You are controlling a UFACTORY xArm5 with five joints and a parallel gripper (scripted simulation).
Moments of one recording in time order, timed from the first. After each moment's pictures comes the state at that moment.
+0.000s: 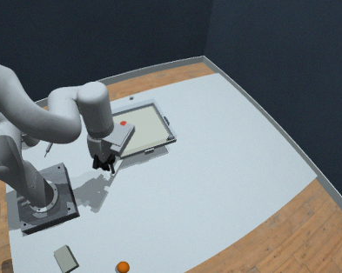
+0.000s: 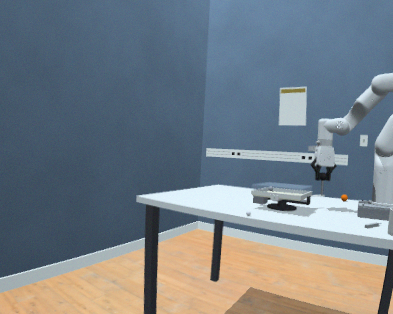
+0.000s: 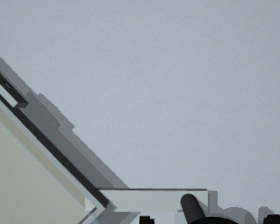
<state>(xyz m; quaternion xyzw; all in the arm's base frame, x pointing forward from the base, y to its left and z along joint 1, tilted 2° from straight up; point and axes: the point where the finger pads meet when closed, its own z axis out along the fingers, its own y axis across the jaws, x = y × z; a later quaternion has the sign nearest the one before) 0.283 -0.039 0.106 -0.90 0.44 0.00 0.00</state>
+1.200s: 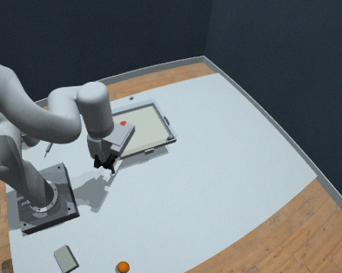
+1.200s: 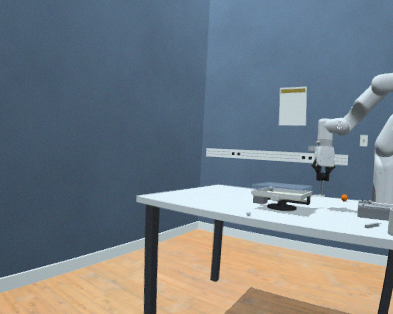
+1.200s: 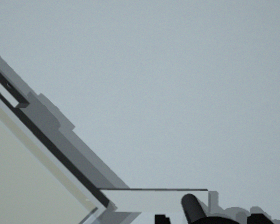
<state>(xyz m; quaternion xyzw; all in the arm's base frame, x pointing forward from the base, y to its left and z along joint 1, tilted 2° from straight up) 0.283 -0.039 0.106 -0.90 0.44 0.00 0.00</state>
